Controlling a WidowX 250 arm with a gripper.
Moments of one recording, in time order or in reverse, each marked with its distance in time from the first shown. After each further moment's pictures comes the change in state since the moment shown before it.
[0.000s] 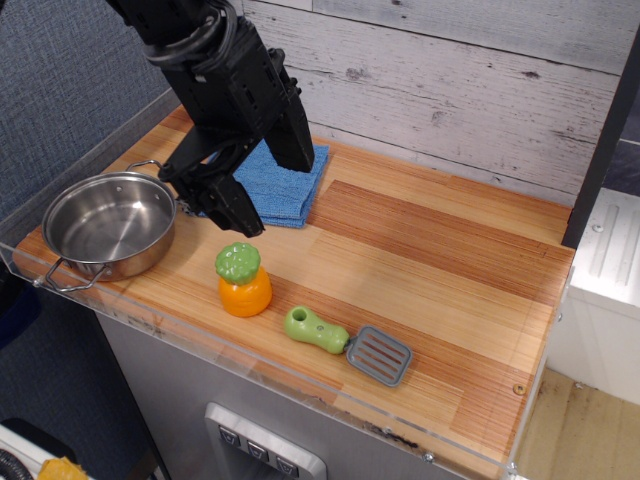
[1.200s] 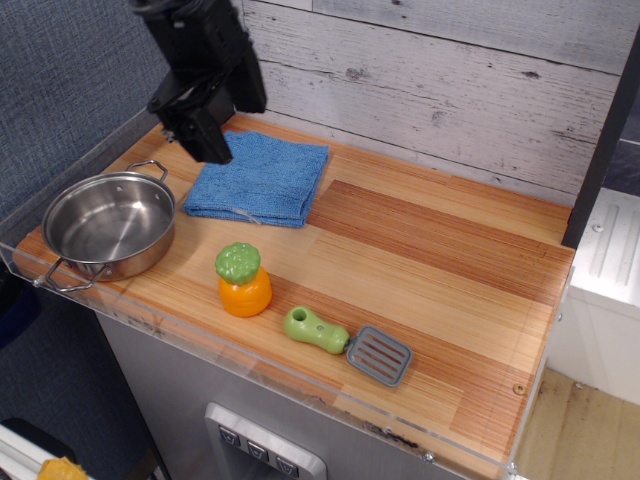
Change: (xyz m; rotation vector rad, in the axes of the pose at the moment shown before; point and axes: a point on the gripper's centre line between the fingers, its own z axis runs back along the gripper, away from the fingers) arm -0.085 0.050 -0.011 0.017 0.071 0.157
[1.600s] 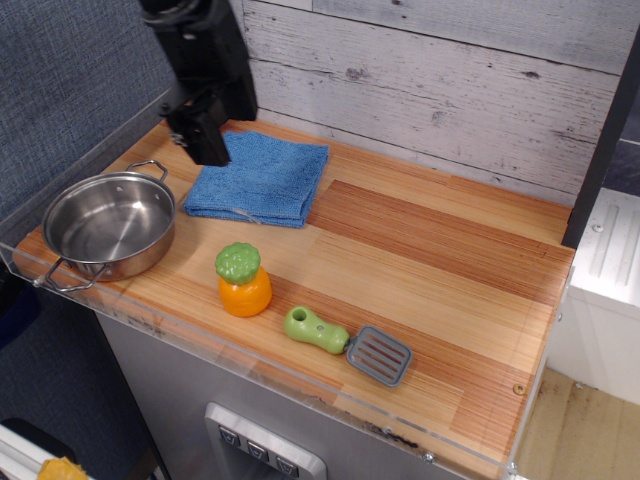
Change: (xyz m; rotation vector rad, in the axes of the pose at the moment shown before) arm -0.012 0.017 -0.025 -0.046 0.057 0.061
